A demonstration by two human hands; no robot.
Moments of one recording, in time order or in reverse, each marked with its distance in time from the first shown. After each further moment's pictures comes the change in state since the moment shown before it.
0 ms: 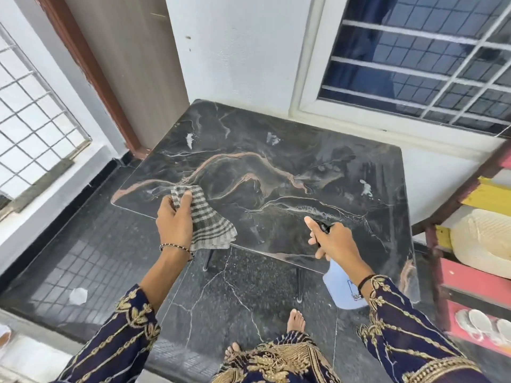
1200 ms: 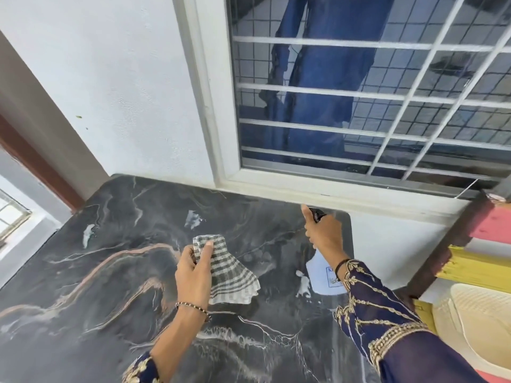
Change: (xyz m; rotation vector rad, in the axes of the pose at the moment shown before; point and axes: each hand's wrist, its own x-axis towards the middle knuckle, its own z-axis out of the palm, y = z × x) left_hand -0.004 0.067 0.359 0.001 -0.193 -0.038; right_hand 0.318 -0.010 -0.214 0.113 0.296 -0.003
